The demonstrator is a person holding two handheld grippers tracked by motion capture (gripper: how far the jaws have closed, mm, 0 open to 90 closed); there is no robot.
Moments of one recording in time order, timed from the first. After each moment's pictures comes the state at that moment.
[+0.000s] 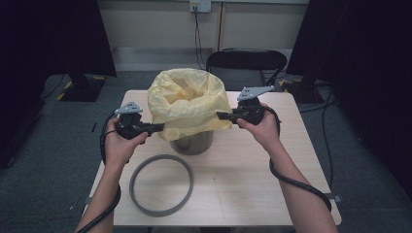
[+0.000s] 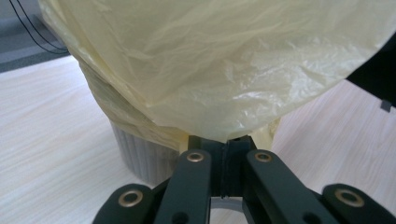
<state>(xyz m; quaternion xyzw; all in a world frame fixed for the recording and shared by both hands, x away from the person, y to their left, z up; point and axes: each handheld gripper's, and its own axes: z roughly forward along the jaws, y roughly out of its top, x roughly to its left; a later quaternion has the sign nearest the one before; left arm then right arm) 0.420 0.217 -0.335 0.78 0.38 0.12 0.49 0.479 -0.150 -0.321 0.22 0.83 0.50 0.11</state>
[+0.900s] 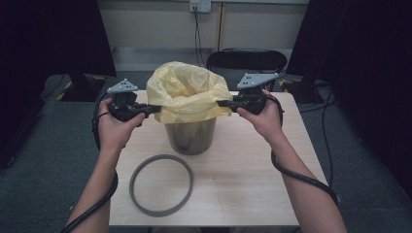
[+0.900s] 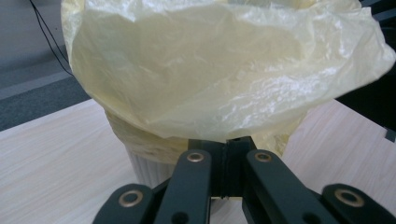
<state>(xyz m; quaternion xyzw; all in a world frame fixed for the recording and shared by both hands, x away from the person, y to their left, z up) 0.424 0.210 -0.272 0.76 0.38 0.17 0.49 0.474 -0.142 -0.274 0.20 0.82 0.51 0.16</state>
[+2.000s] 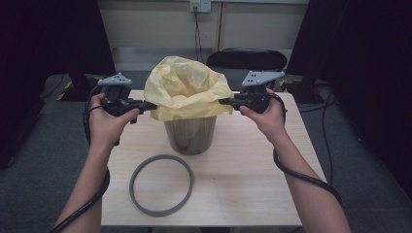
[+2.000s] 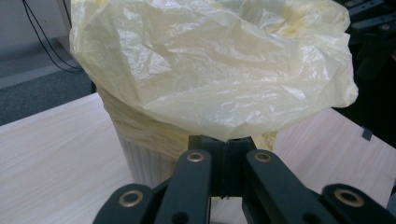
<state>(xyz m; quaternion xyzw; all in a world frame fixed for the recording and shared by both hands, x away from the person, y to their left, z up) 0.418 0.219 -0.248 0.76 0.39 0.15 0.50 0.469 -0.148 -0.266 0.19 0.81 0.54 0.15</state>
